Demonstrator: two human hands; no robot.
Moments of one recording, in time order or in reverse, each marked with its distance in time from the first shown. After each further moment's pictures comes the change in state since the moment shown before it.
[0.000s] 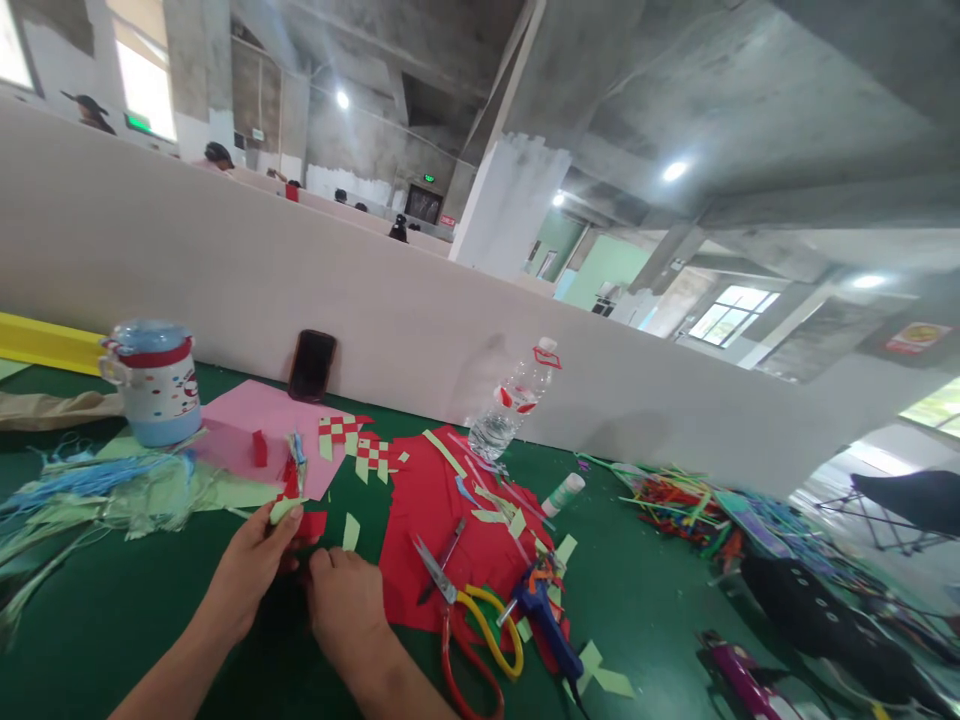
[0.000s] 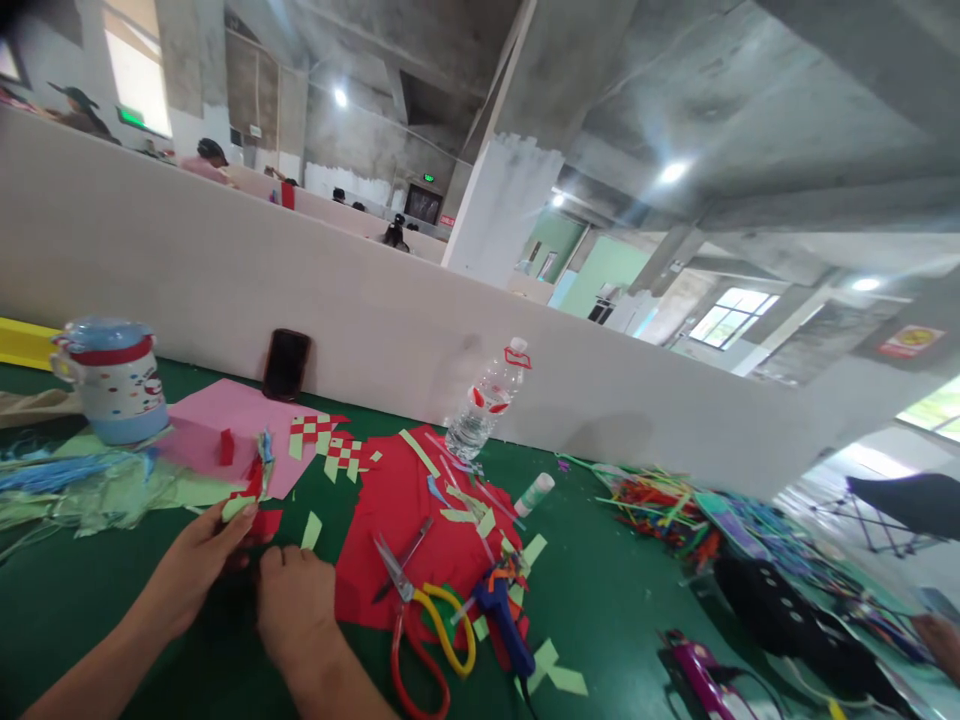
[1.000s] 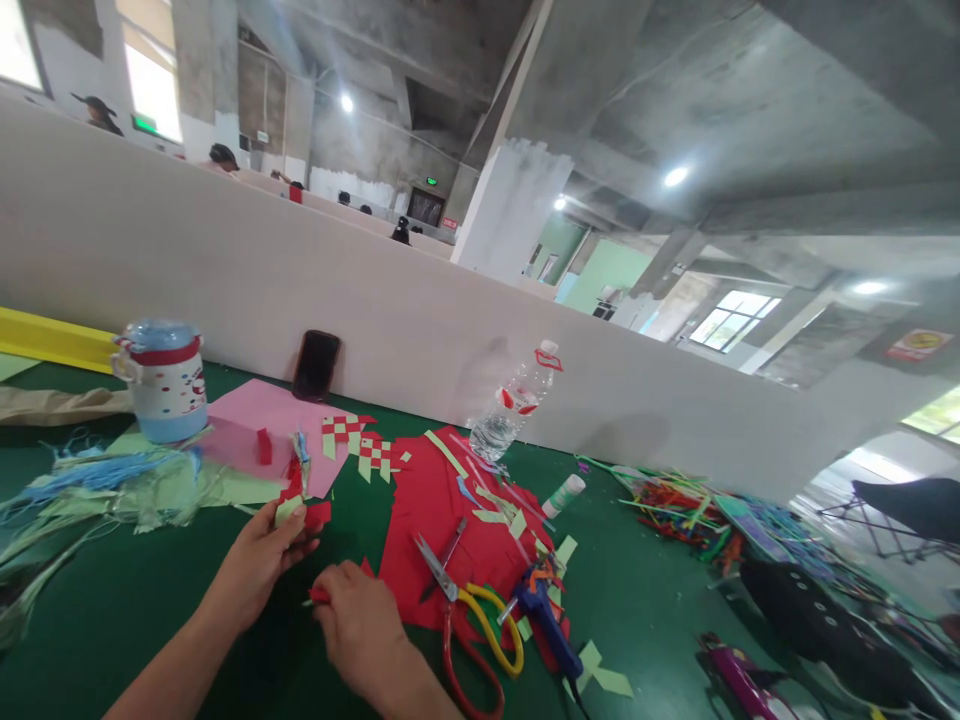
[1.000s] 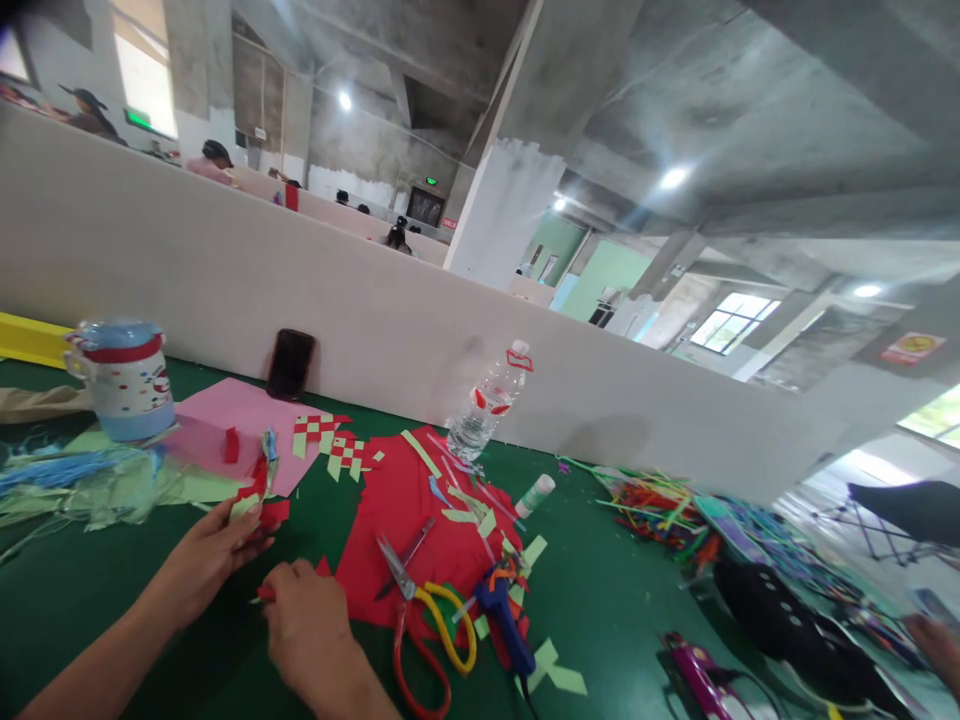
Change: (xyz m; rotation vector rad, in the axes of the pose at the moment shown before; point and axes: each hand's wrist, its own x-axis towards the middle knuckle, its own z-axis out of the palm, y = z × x) left_hand 0.005 -0.009 -0.003 -0.281 -0.062 -0.078; right_hand -0.032 0.014 -0.007 0.142 -0.058 -0.097
